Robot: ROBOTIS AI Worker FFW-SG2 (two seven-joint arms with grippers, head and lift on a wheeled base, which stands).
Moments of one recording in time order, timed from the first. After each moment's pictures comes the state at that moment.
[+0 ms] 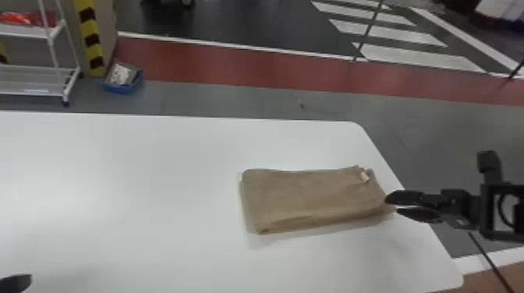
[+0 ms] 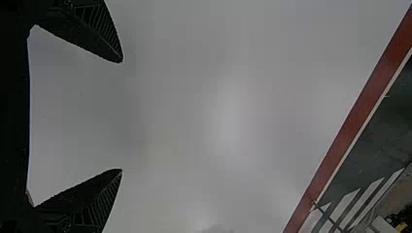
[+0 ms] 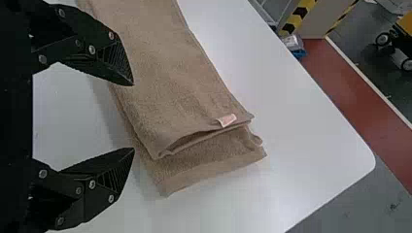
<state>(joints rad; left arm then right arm) 0.25 0.20 0.46 -2.27 0.32 1.56 -0.63 -0.20 -0.57 -0.56 -1.53 -0.22 1.57 0.83</state>
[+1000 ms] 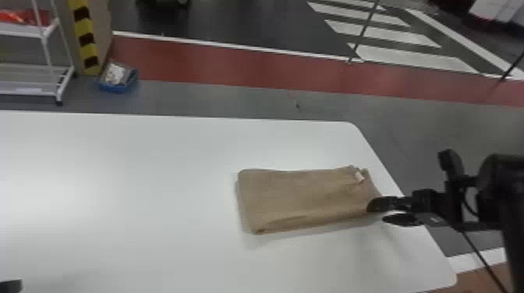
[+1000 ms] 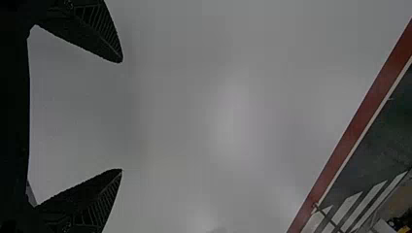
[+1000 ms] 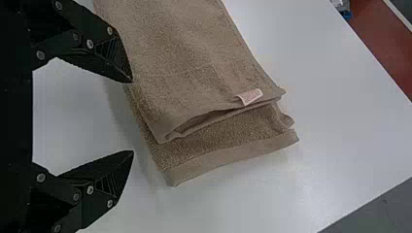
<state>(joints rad) 0.26 0.20 0.46 -2.27 0.32 1.56 -0.63 -0.31 -0.57 -0.37 -1.40 -0.08 1.57 0.81</state>
